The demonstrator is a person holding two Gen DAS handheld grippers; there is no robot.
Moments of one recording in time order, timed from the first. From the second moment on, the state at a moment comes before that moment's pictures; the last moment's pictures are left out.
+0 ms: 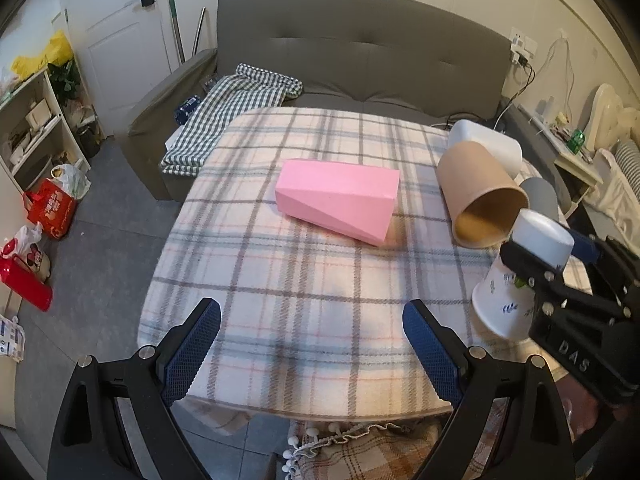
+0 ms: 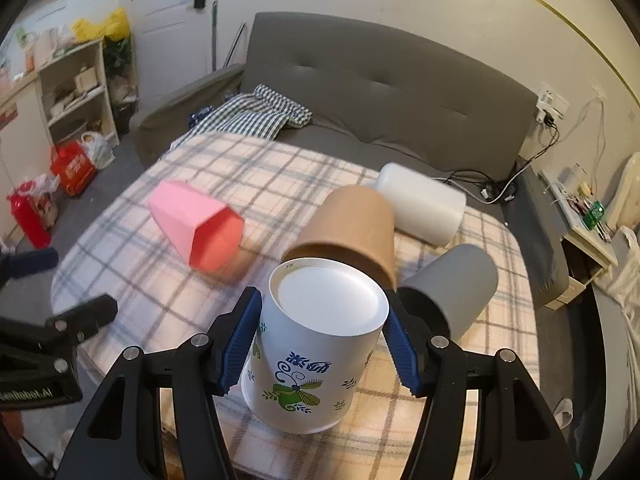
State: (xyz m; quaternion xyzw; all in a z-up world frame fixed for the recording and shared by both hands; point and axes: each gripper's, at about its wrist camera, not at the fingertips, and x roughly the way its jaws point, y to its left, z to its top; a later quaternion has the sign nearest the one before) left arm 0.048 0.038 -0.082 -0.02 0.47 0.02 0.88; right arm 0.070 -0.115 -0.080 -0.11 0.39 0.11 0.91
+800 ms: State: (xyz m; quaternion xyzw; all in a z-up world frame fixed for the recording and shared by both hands) left arm 0.040 0.021 -0.078 -0.01 0.47 0.02 0.88; right arm 0.026 -0.135 -0.103 -0.11 0.41 0.15 0.89
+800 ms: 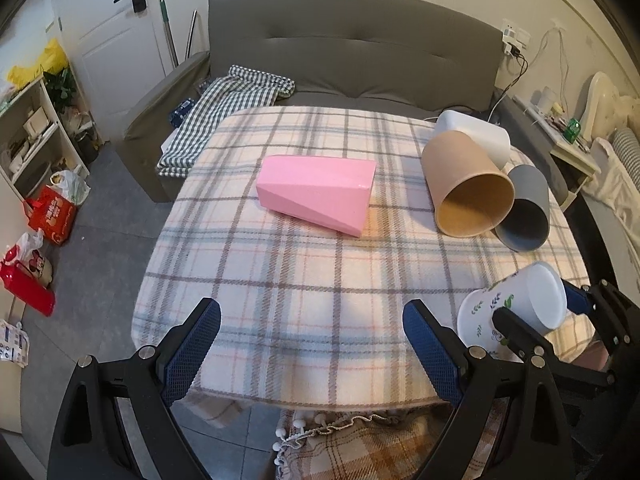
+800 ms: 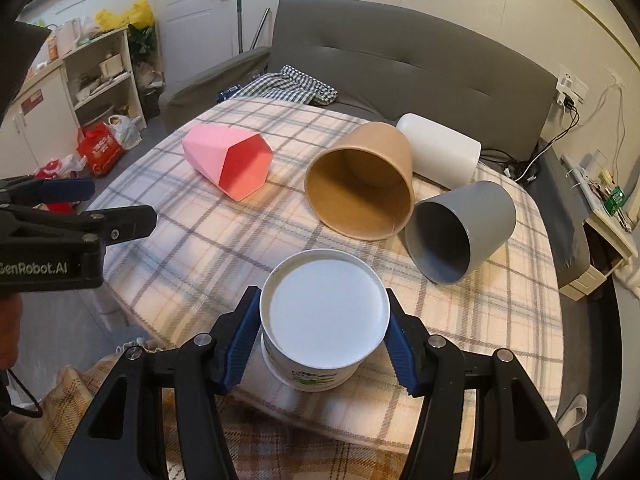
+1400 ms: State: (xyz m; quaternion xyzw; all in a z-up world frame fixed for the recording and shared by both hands) left arm 0.010 0.014 -0.050 -0.01 0.44 0.02 0.90; right arm 0.016 -0.140 -0.067 -0.08 0.36 0.15 0.92
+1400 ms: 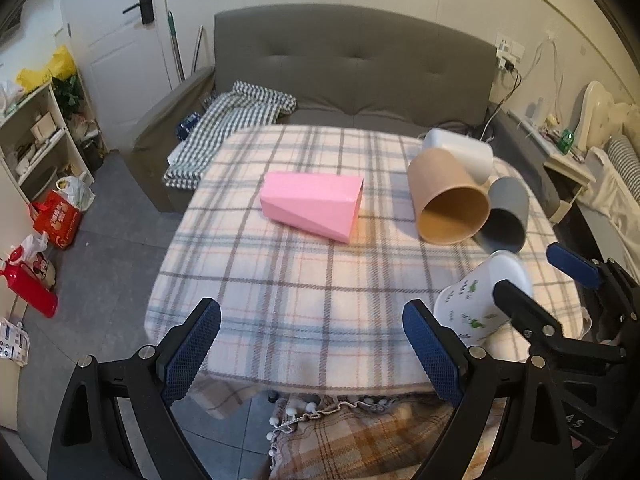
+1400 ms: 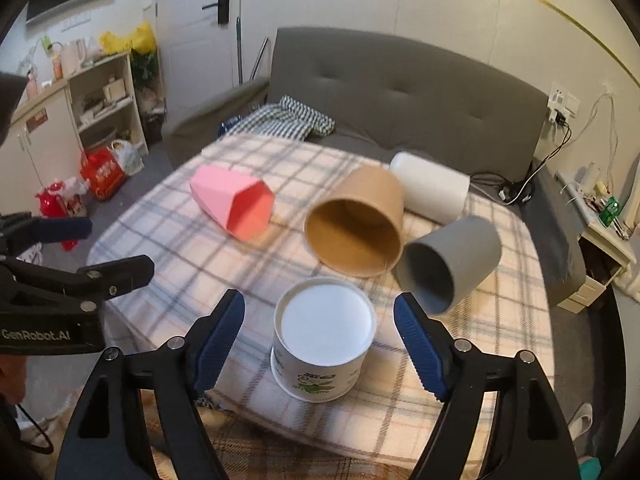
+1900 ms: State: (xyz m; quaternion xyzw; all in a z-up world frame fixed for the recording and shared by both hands) left arm -0.056 -0.028 -0.010 0.00 0.31 0.02 0.95; right arm -0.058 -0.198 -0.032 -0.04 0.31 0.11 0.94
